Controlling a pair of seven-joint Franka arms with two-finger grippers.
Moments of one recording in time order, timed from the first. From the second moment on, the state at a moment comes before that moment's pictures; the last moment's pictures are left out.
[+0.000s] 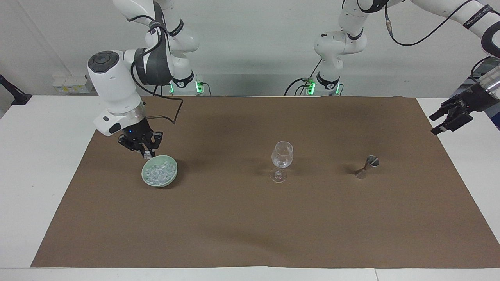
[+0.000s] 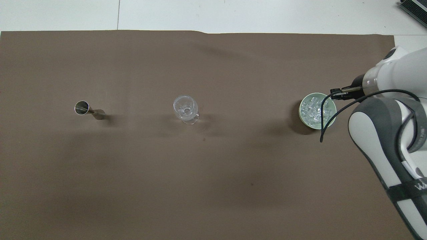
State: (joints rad) left arm 0.06 0.19 0.34 -1.49 -0.45 1.51 -0.49; right arm -0.01 0.10 0.04 -1.81 -0.02 2.02 -0.05
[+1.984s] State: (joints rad) left arm 0.02 -0.05 -0.05 -1.54 -0.04 1.41 -0.18; right arm 0.13 0.03 0.08 -1.65 -0.01 1.82 0.14
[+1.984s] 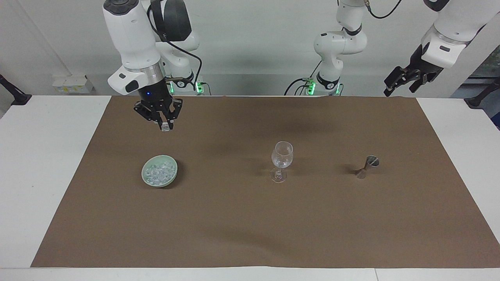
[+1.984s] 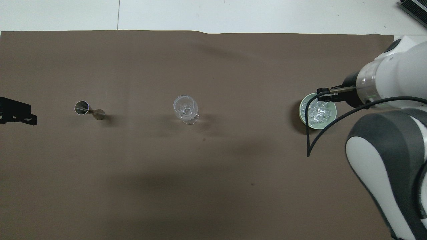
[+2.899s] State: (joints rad) left arm 0.02 -0.07 -0.07 -1.56 -0.04 1.41 -0.18; right arm 0.38 0.23 0.08 -1.39 -0.01 1.77 0.40
